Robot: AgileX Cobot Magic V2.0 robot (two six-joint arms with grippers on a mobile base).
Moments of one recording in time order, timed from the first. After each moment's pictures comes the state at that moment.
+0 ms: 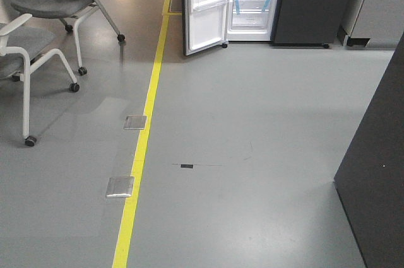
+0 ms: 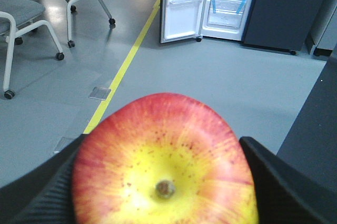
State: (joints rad) left arm 0.01 -0.01 0.03 -0.02 0.35 -0.26; right arm -0.01 0.48 -0.82 0.18 0.79 -0.21
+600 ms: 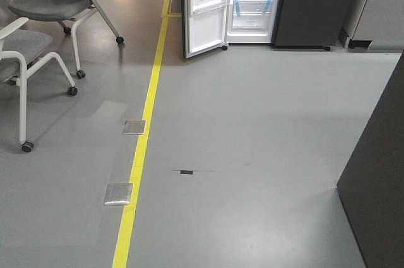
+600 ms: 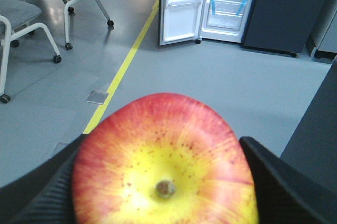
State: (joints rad) left arm 0.01 -0.01 0.03 -0.02 0.35 -0.26; right arm -0.01 0.48 -0.82 0.18 0.79 -0.21
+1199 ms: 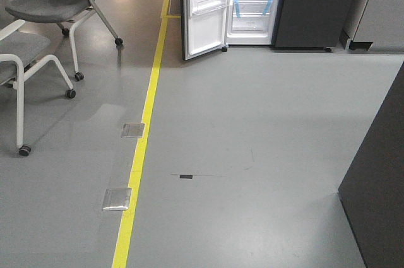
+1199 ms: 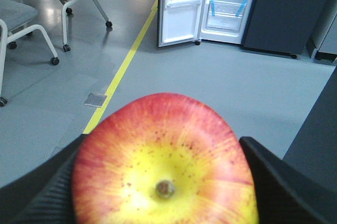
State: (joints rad) left arm 0.01 -0.01 0.03 -0.02 0.35 -0.26; right arm -0.01 0.48 -0.82 0.18 0.79 -0.21
